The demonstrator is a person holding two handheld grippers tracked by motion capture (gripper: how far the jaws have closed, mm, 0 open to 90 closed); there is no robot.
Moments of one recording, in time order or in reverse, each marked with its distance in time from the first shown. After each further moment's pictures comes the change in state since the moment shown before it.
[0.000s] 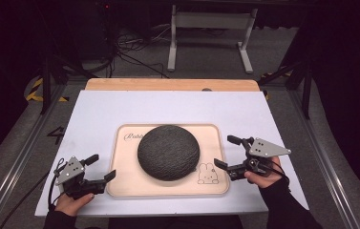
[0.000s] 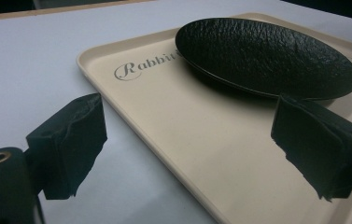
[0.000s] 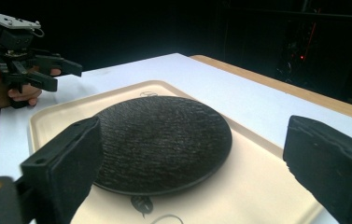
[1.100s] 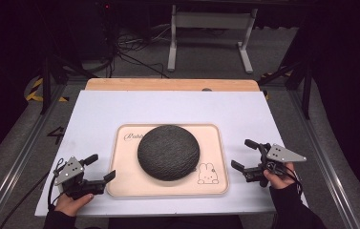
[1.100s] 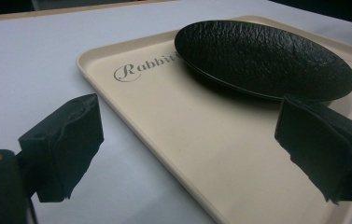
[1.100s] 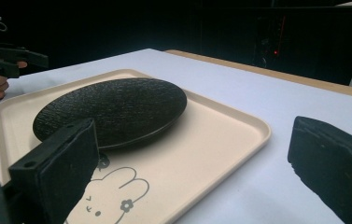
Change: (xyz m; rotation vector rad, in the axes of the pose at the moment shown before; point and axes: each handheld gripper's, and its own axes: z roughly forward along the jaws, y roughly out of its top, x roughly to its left) left arm 0.001 0.000 -0.001 -0.008 -0.009 -0.007; right arm -0.033 -0.048 -0.033 -0.036 -0.078 0.059
